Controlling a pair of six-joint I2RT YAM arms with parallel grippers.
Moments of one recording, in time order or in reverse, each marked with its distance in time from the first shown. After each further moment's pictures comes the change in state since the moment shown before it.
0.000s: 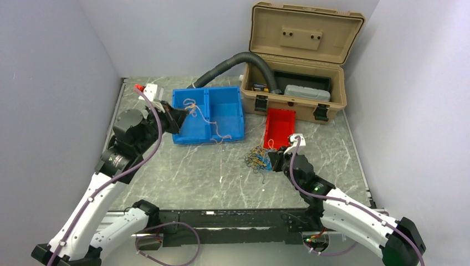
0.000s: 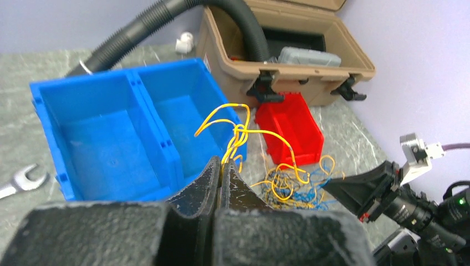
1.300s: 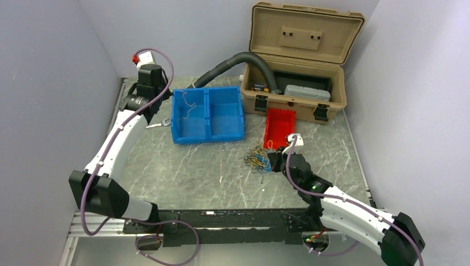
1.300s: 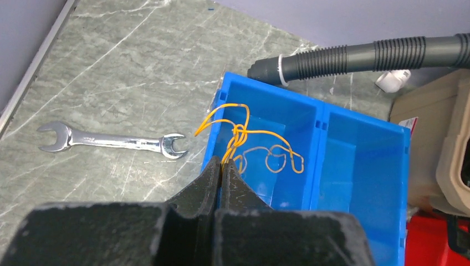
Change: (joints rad) left arm 0.212 0.588 0.396 -0.171 -0.451 -0.087; right arm 0.000 0.051 0.000 0.015 0.002 0.001
